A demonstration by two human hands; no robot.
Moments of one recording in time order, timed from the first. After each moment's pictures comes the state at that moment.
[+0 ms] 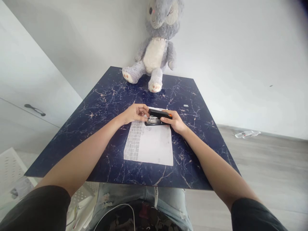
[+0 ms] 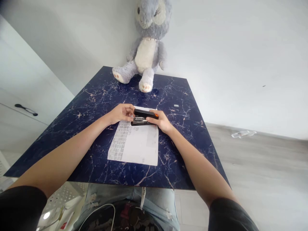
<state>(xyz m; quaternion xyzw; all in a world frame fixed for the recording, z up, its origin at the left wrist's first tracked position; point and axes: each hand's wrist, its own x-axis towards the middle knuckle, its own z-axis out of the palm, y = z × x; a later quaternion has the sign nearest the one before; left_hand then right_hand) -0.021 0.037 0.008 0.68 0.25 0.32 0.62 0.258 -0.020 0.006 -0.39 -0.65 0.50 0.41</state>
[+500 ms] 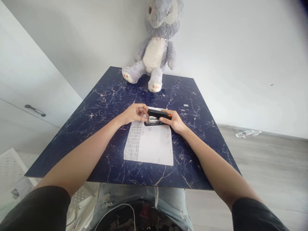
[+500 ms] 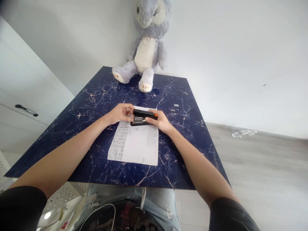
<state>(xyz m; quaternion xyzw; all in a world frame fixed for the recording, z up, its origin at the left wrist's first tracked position) -0.020 0.038 0.008 0.71 0.24 0.33 0.57 0.257 -0.022 0.009 -0.39 -0.68 0.48 0.40</state>
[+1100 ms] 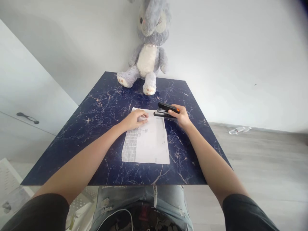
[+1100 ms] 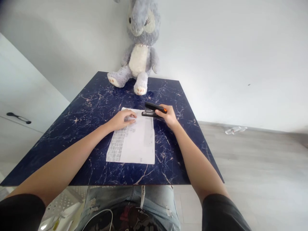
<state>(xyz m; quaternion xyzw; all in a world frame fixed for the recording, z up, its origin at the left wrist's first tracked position) -0.005 0.023 0.005 0.87 0.28 0.29 0.30 0.309 -0.007 0.020 -0.47 -0.63 0.37 0.49</state>
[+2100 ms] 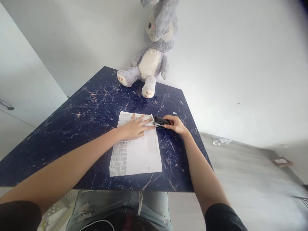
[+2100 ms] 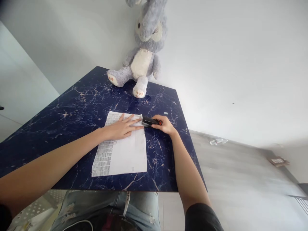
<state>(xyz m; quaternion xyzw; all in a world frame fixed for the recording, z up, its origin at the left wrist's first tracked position) 0.015 -0.015 0.013 0.95 0.29 0.03 0.14 0.343 0.000 0.020 -0.42 -0.80 0.32 0.28</state>
